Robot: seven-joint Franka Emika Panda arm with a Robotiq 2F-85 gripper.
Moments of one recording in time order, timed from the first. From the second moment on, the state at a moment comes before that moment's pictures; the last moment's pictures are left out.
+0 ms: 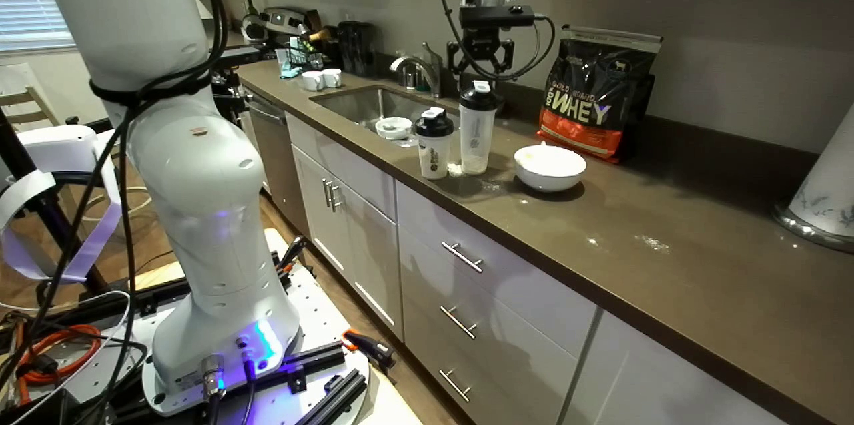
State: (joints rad) arm 0.09 0.00 -0.02 -2.00 0.05 2.08 -0.90
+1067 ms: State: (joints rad) arm 0.09 0.04 -0.01 -1.95 0.05 2.08 -0.90
